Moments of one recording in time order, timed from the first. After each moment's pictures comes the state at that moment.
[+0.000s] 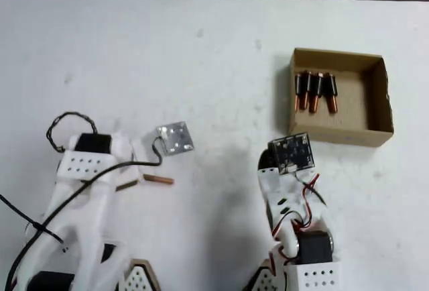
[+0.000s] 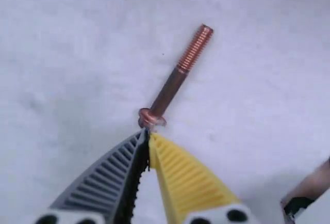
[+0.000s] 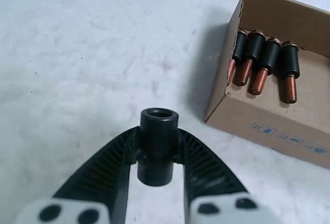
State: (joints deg) left arm -1.6 -30.9 51.7 71.9 -62.3; right arm -8.5 -102.7 89.7 53.5 12.3
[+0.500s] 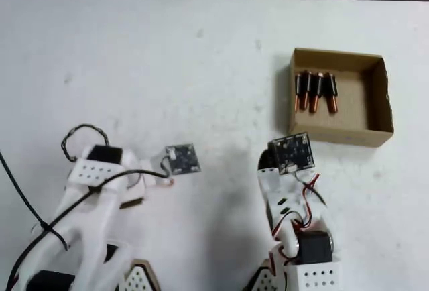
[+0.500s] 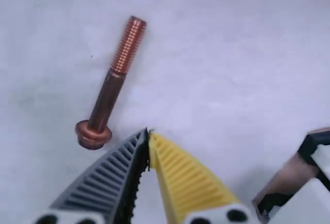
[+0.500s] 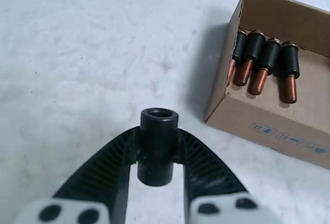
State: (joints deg) left arm 1.9 -30.9 60.7 69.7 -62.1; right arm -8.5 -102.7 89.7 53.5 12.3
